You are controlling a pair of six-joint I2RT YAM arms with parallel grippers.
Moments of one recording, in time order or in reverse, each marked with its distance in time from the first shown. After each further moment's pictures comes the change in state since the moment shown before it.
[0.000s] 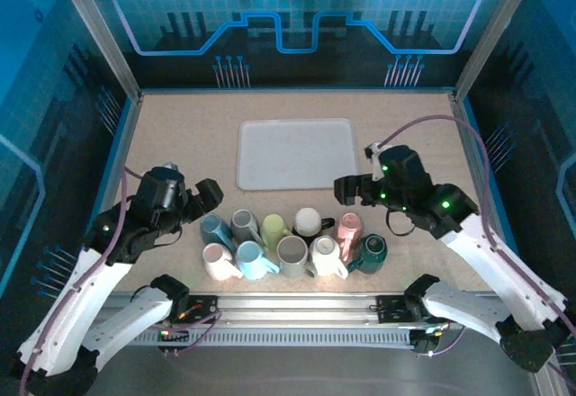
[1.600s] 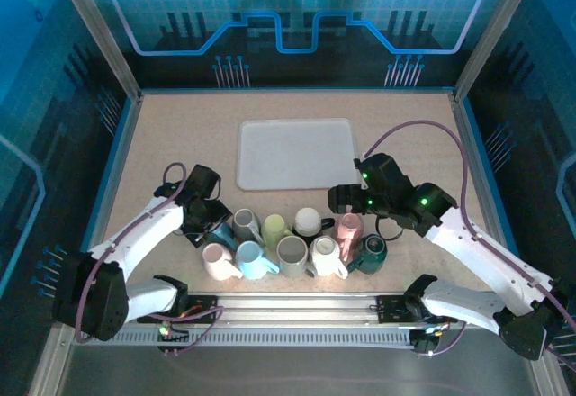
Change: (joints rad) left arm 0.157 0.455 -0.275 0.212 0.155 -0.186; right arm 0.059 0.060 -0.056 0.002 0.047 0.093
